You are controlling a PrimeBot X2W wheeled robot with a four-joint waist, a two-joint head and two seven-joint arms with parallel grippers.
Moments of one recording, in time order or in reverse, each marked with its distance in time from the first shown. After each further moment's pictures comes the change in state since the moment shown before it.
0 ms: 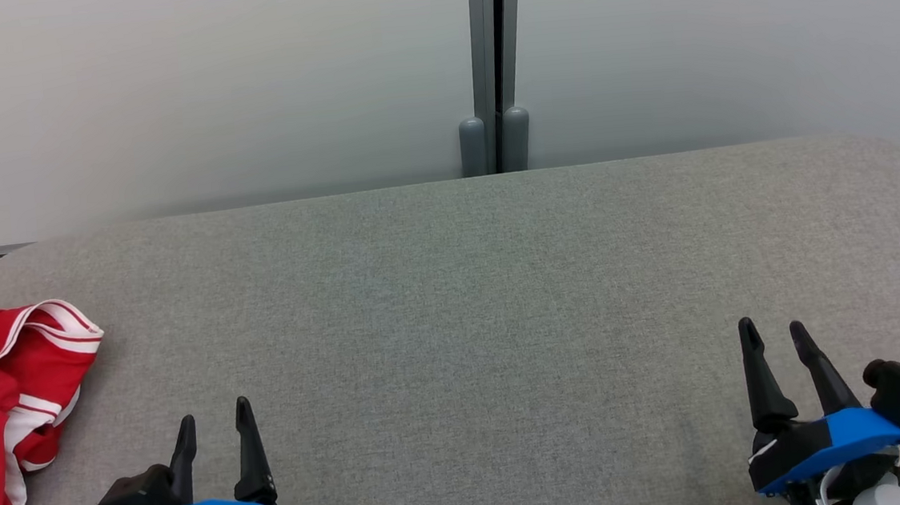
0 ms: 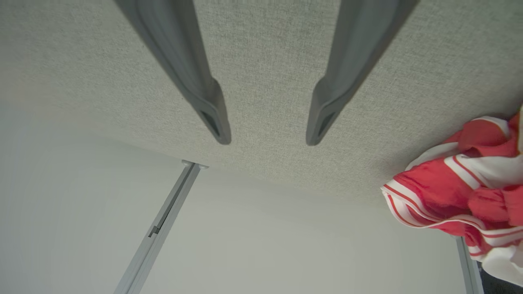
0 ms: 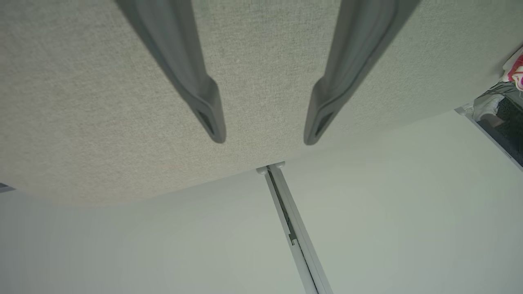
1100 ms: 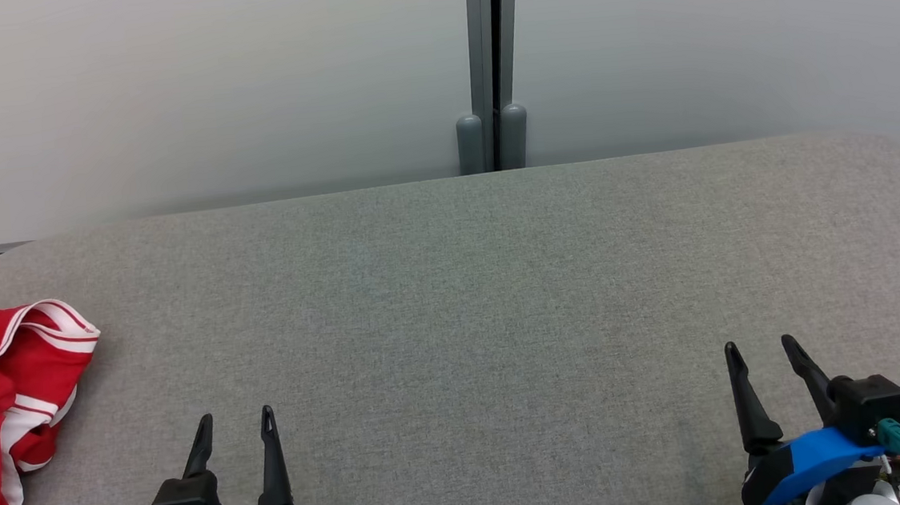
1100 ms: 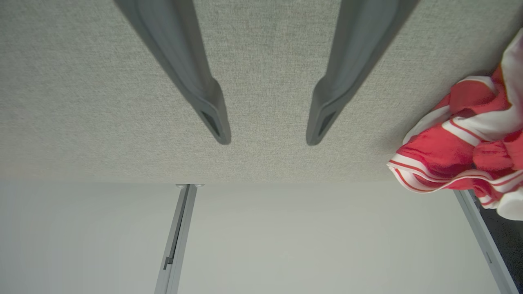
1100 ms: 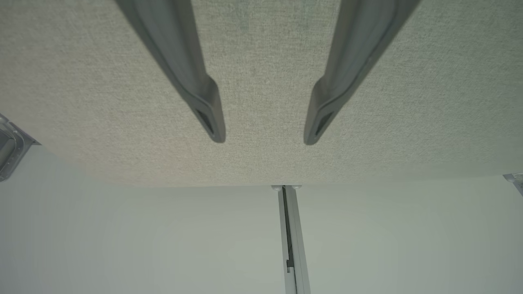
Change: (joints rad) left arm 0.007 0.002 -0.026 0.048 0.240 0.019 -0.066; right arm -0.002 0.004 -0.015 0.084 -0.298 0.000 -0.066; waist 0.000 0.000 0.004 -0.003
